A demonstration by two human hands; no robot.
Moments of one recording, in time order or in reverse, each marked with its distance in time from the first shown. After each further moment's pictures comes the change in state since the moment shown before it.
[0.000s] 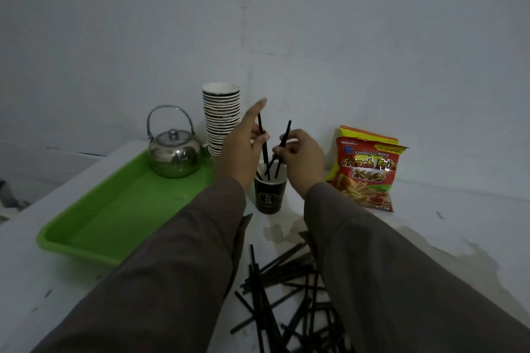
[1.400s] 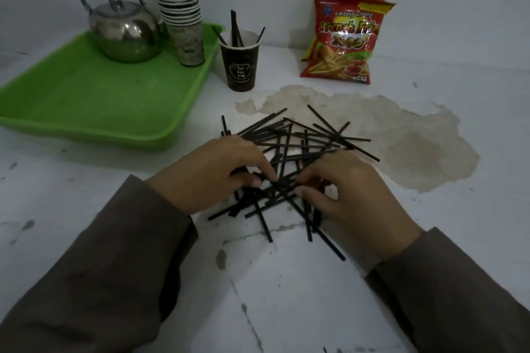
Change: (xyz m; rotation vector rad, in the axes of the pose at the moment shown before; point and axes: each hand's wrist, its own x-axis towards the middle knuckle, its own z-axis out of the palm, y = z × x) left_hand -0.180 0.043 -0.052 0.231 -1.003 0.103; right_hand -0.229 0.039 -0.116 -0.702 -0.384 -0.292
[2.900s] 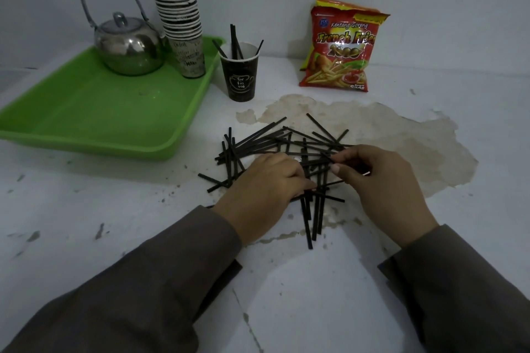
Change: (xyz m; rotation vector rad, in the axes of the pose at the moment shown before) left_hand 0.032 0.007 0.067 0.305 0.308 0.272; right_hand 0.004 0.017 -0.015 0.273 0.198 0.442
